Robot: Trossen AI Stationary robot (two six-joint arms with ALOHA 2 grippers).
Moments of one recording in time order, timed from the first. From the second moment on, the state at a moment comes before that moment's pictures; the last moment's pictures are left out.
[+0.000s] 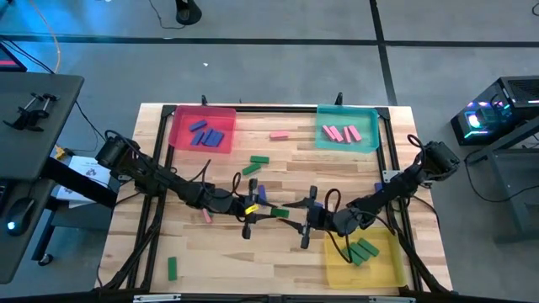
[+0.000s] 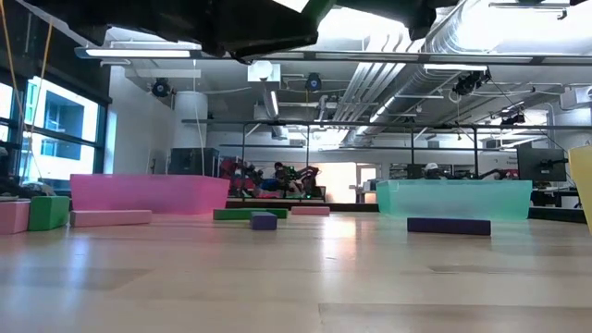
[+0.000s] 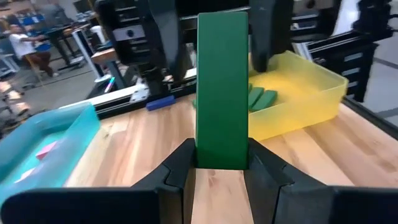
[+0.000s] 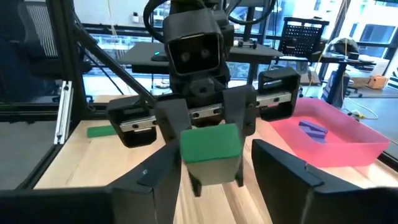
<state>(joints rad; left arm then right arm) -0.35 1.64 0.74 0.70 -0.29 0.20 0.55 1.62 0.79 0.75 0.73 -0.01</state>
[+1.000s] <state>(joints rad) -0.32 1.63 0.74 0.60 -0.30 0.08 0.91 1.32 0.78 -0.15 0.81 0.92</state>
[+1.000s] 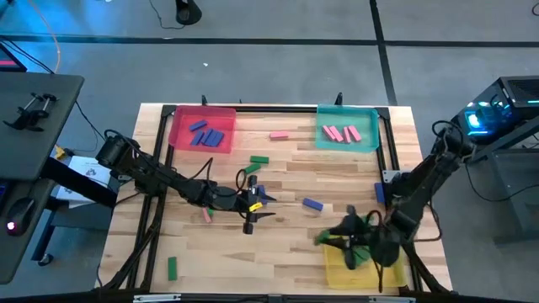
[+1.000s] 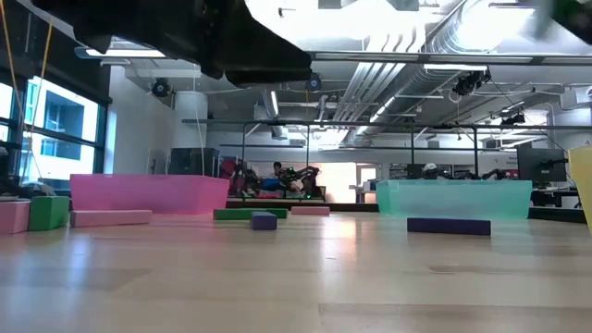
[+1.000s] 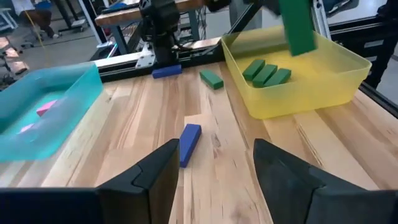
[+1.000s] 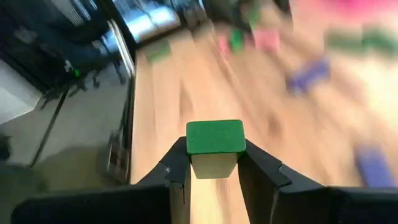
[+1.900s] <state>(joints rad) -0.32 1.63 0.74 0.60 -0.30 0.08 0.90 1.49 0.78 -0.38 -0.01 1.64</state>
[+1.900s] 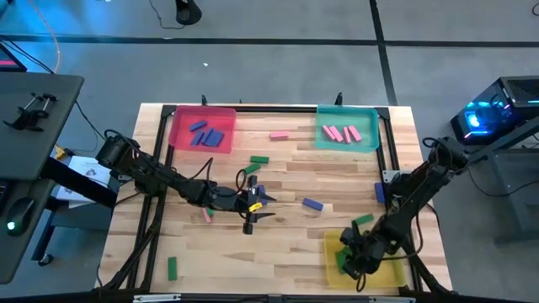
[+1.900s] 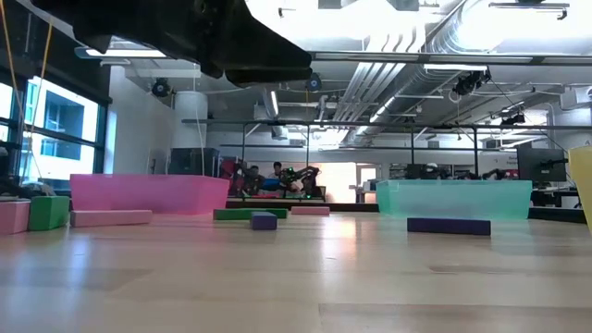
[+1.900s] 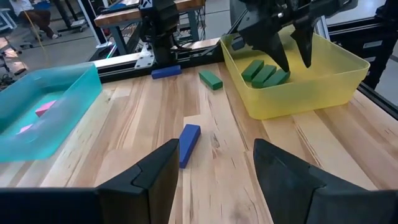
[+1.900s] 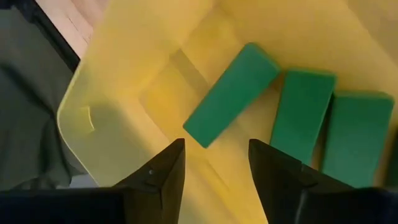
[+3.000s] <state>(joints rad) -0.75 1.02 0.74 -0.47 -0.87 -0.72 0.77 1.39 0.78 0.31 0.88 0.34</state>
